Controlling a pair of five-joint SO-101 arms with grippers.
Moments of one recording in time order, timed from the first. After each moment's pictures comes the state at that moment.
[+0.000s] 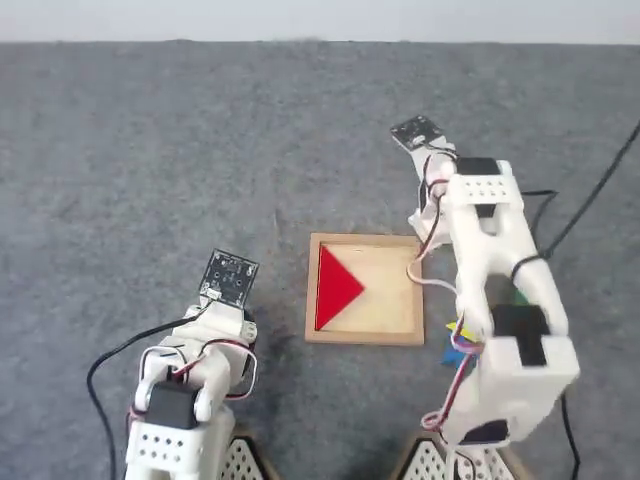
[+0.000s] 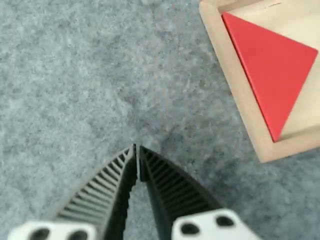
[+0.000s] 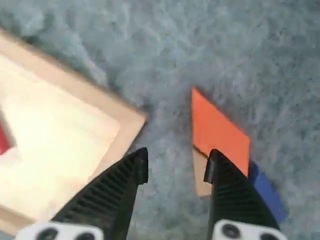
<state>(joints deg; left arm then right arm) 2.8 -102.9 97.2 72.0 -4.8 -6.4 12.3 10.5 66.5 26.6</state>
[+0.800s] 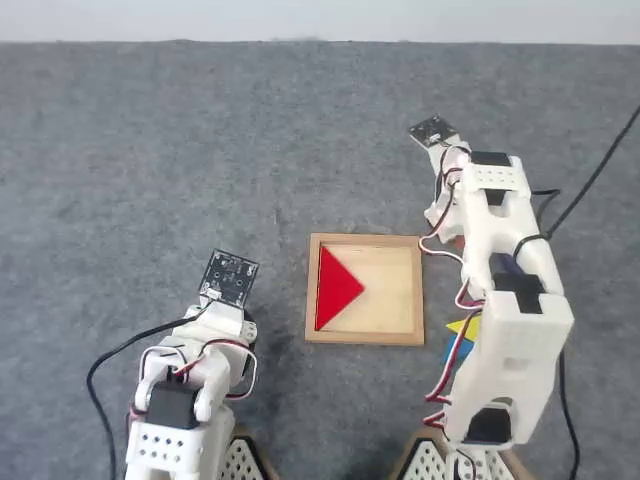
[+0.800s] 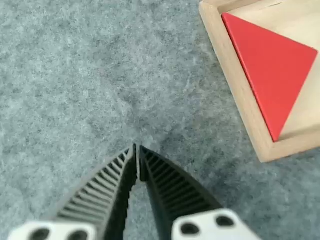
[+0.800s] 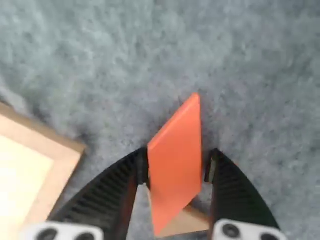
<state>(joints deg) 2.8 -102.9 97.2 72.0 -4.8 -1.1 29.4 -1.5 63.4 31.3</state>
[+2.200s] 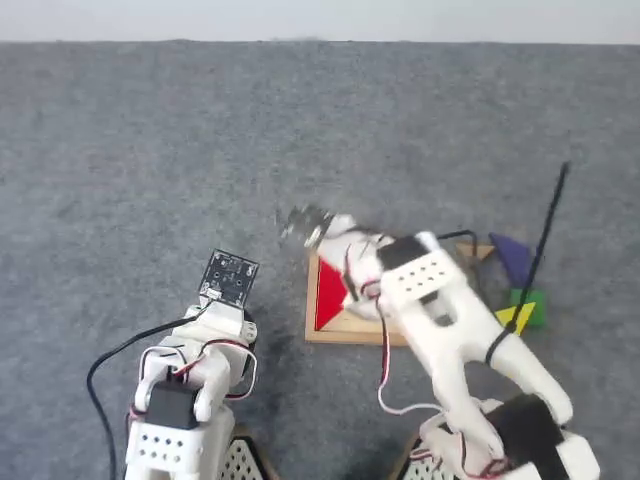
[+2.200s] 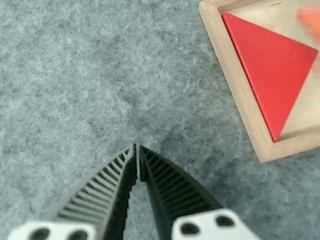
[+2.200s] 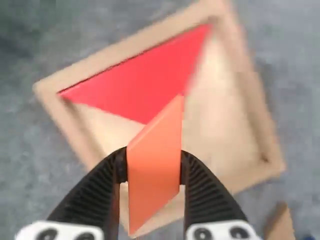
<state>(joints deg) 2.8 -102.9 97.2 72.0 -4.8 -31.1 -15.5 41.9 57.9 36.5</state>
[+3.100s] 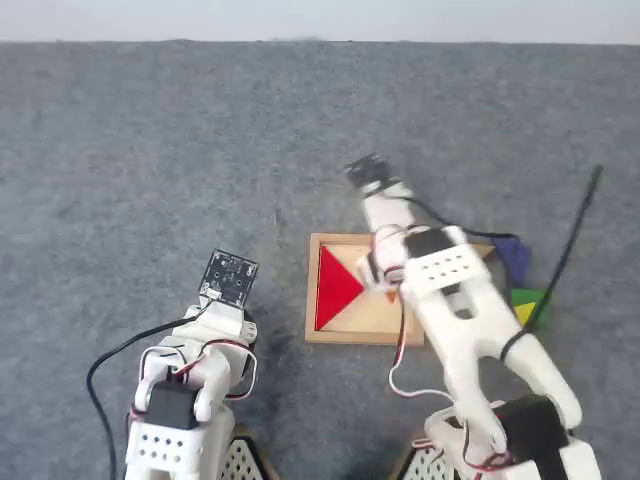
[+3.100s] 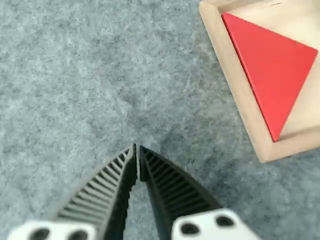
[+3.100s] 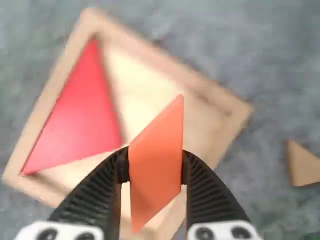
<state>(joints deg) 2.8 -102.9 97.2 72.0 -4.8 -23.2 -15.7 41.8 53.2 7.4</state>
